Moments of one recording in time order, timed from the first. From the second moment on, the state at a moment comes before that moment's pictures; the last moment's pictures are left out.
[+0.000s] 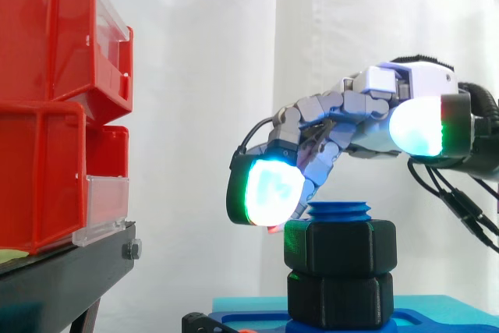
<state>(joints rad) -0.11 -2.38 -0.98 -2.75 -2.27 -1.31</state>
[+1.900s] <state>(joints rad) 0.01 -1.86 -1.49 -2.89 -1.69 -1.28</state>
